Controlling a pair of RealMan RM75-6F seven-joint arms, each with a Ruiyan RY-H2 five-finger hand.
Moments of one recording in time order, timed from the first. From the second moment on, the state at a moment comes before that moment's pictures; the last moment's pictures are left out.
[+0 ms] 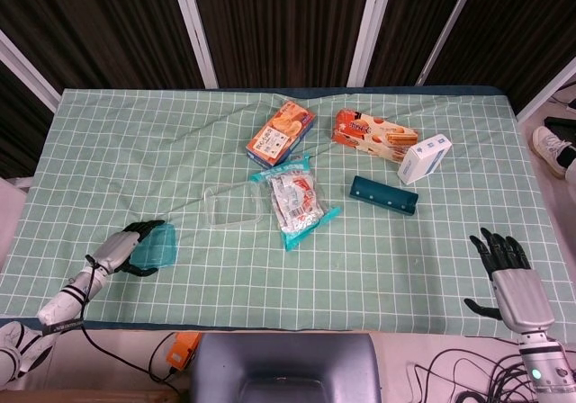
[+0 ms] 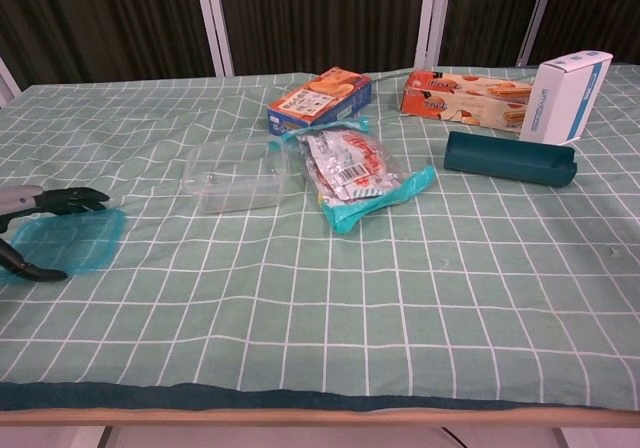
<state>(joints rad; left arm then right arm) -0.61 -1.51 0.14 -0.82 1.61 0.92 -0.84 0.09 -1.13 0.02 -1.63 -1.51 1.41 -0.15</state>
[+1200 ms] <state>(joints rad) -0.85 -1.40 -0.19 -1.44 0.81 0.82 0.17 0.14 -1.11 0.02 -1.63 -1.48 1.32 -0.09</state>
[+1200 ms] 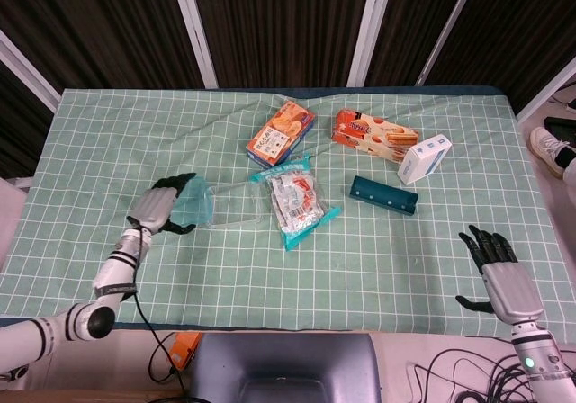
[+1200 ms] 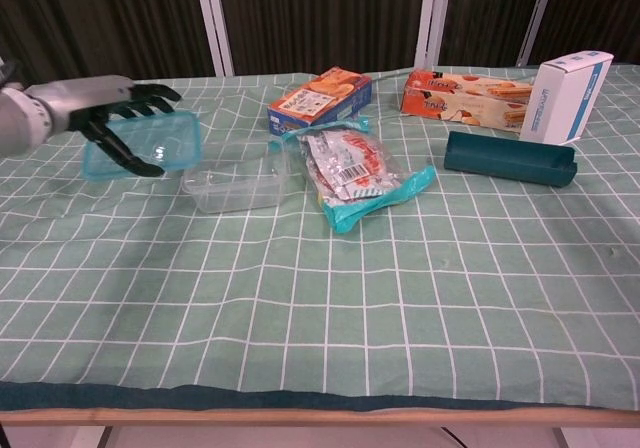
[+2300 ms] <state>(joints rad) -1.04 -1.57 -0.22 -1.33 0.57 0.78 0.42 0.14 -1.07 0.01 -1.62 -1.51 1.33 0.01</state>
